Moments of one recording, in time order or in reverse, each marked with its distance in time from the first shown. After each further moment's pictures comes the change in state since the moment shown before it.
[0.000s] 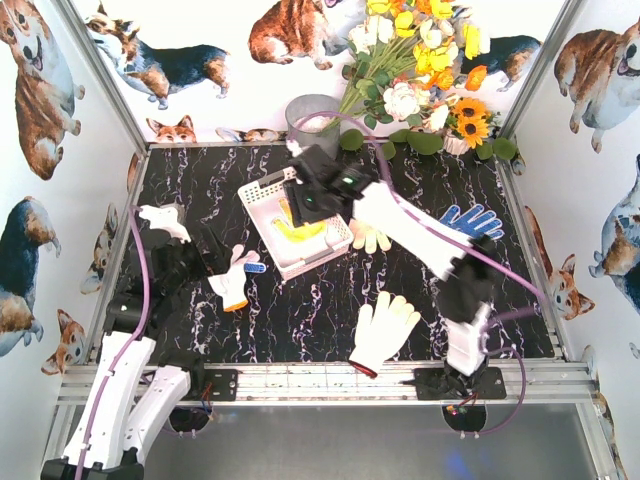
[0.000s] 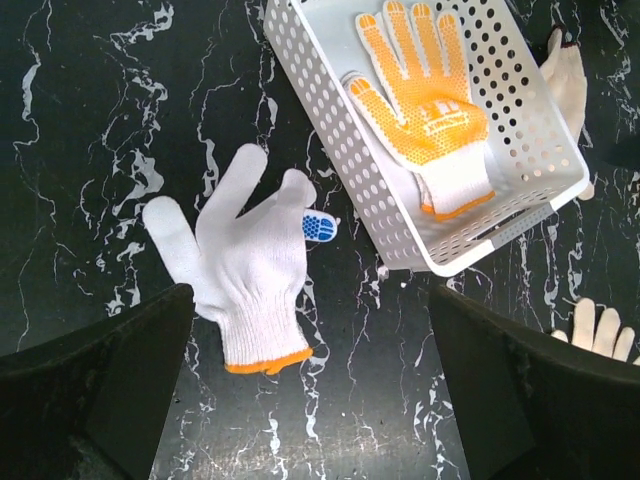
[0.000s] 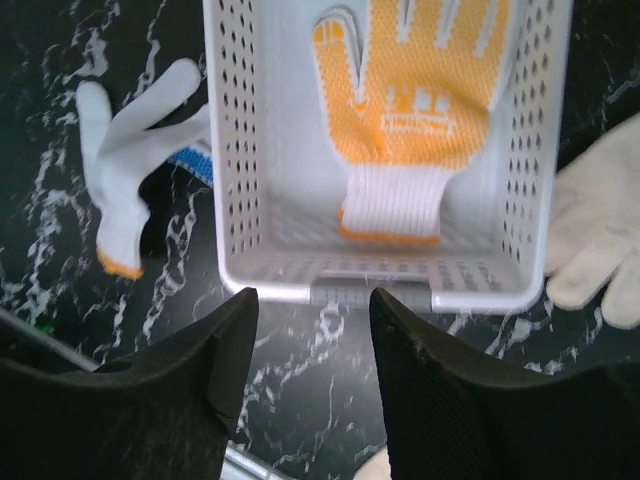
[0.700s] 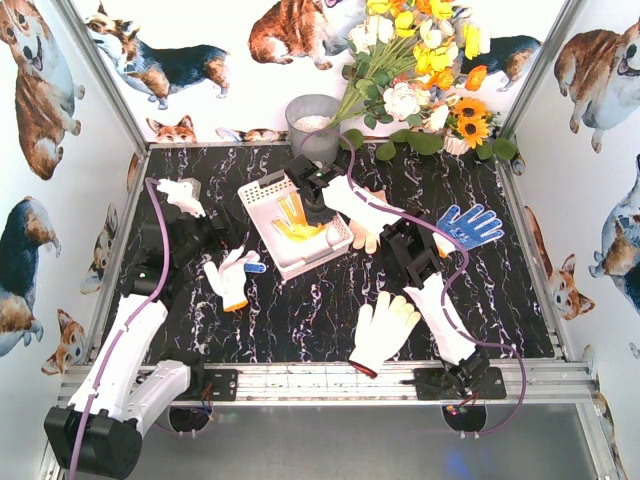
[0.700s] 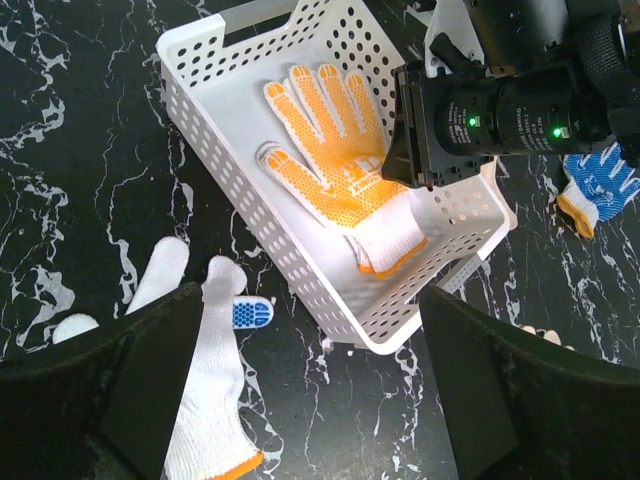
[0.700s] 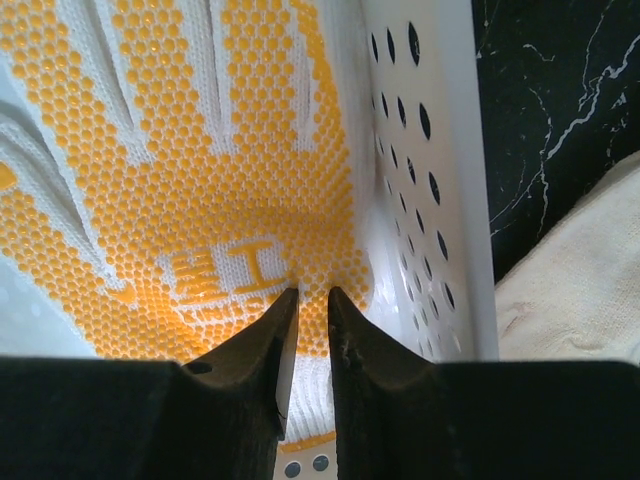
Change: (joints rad) left arm -0.003 0.222 -0.001 0.338 0.158 -0.002; right arm -0.107 0.476 0.278 -0.094 0.168 0.033
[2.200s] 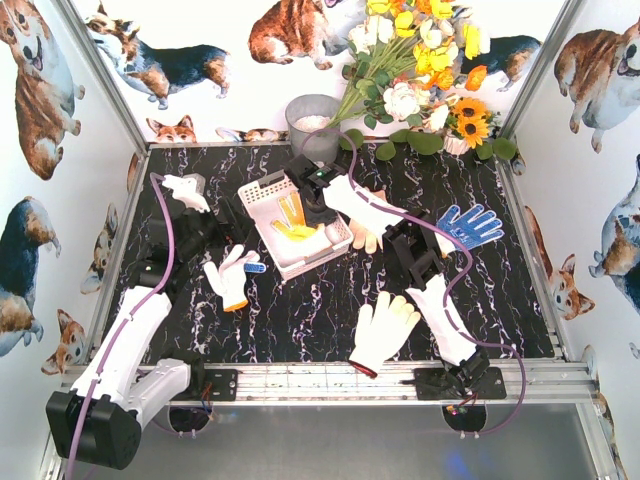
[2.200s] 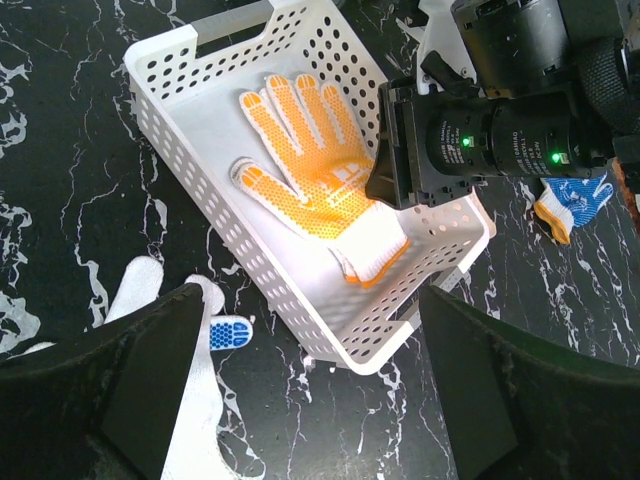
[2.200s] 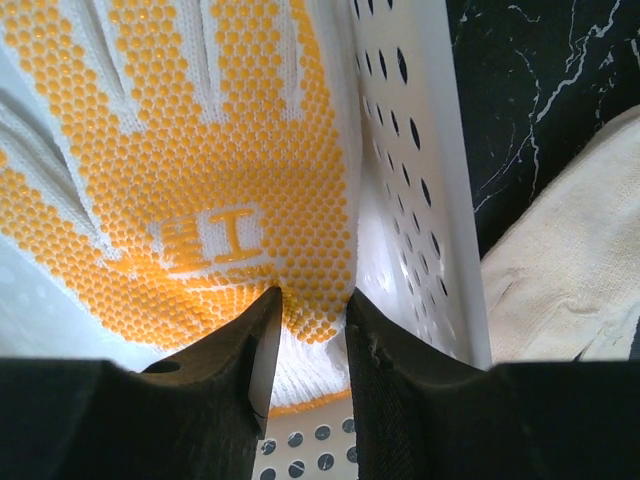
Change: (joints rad) left arm -0.013 0.060 -0.004 0.084 0.027 -0.033; right arm 0.003 -0.035 -0.021 -0.031 0.004 0.037
